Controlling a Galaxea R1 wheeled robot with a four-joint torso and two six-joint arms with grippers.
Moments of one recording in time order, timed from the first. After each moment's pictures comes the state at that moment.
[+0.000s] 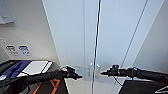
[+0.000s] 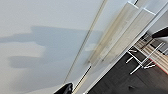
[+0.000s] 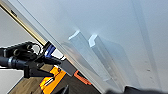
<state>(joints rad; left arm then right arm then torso) 0.37 2.52 -1.67 0.04 0.30 -0.06 -0.33 2.44 -1.53 0.09 -0.23 0.09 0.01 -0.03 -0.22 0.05</state>
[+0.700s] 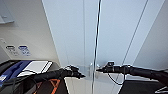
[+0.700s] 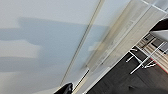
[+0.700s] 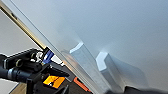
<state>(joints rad) 0.37 2.63 -1.78 0.04 0.32 -0.08 -0.31 2.56 -1.65 0.08 -0.21 0.09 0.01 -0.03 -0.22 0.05</state>
